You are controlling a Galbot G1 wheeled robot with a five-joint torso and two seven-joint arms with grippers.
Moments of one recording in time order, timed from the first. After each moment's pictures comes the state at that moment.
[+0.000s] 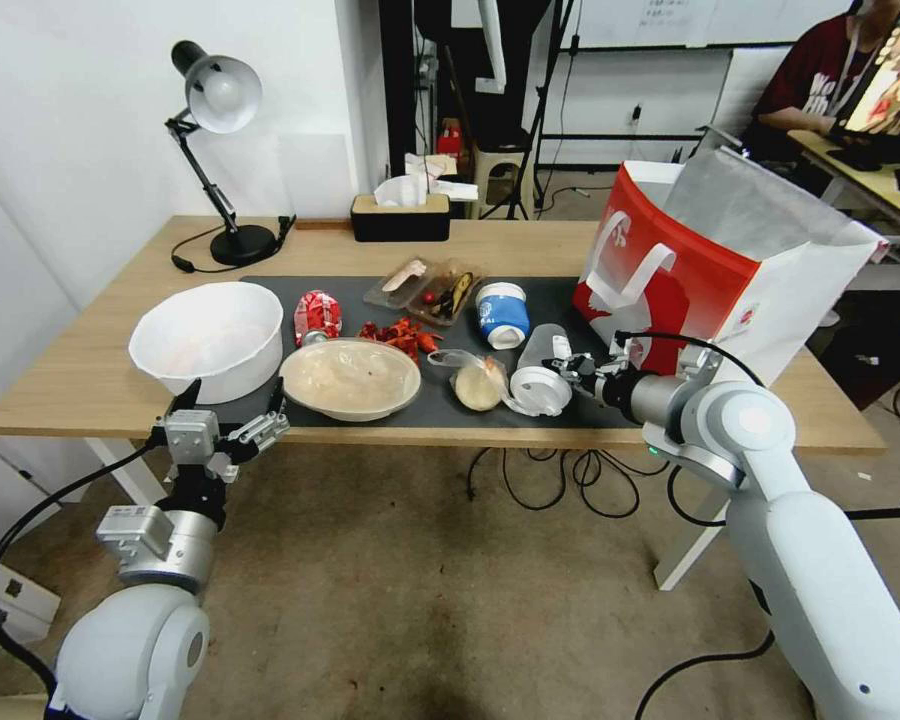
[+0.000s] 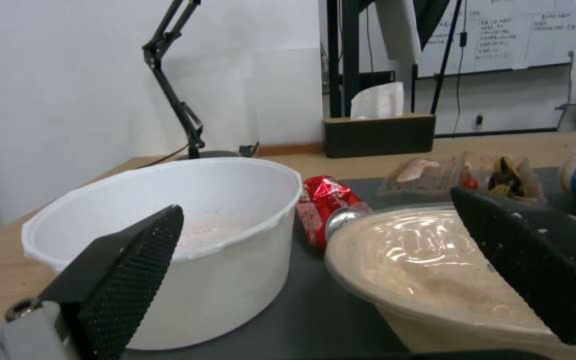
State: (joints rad) left arm 1.57 -1.34 -0.69 -2.24 -0.28 0.12 -0.02; right arm -0.93 1.11 0.43 1.98 1.73 -0.68 0.70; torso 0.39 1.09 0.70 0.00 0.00
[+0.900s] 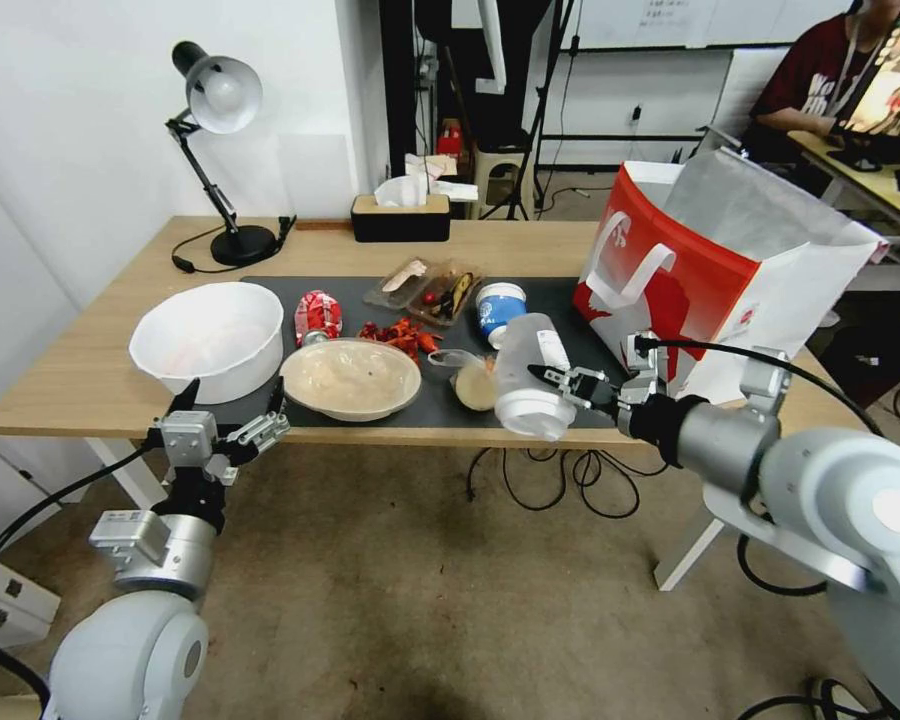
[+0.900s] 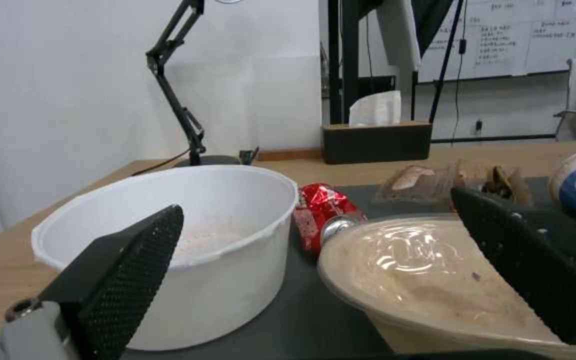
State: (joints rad) left arm 1.59 -1.36 -0.69 -2.29 -0.28 0.13 -0.03; right arm -1.12 0.89 0.54 2.42 1.86 -0.69 0.58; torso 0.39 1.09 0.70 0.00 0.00
